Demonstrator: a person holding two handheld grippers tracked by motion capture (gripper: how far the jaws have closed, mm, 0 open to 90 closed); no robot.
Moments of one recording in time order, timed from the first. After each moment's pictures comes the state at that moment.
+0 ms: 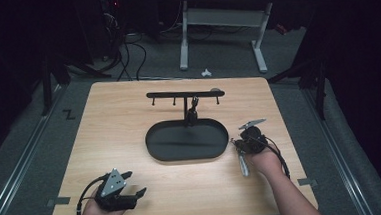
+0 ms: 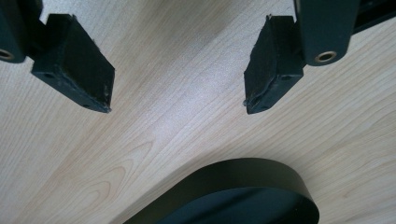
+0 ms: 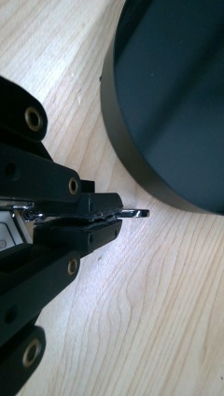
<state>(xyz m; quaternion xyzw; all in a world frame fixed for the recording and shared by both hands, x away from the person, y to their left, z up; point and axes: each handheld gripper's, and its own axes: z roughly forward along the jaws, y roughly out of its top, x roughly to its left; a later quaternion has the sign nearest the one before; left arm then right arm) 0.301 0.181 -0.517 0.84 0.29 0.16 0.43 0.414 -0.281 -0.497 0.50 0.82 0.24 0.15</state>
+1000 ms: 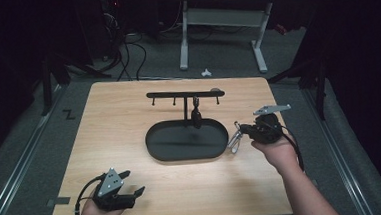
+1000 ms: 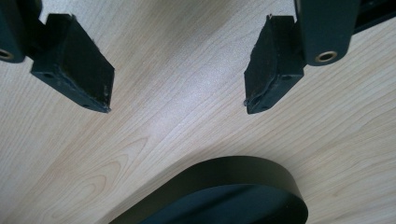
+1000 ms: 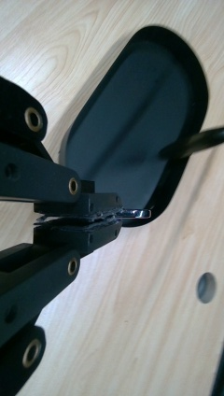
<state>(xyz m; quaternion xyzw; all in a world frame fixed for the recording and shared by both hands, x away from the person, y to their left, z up) 0.302 0.186 -0.516 0.83 0.30 0.16 0.44 0.388 -0.289 -0.404 0.47 0.79 0.35 0.17</state>
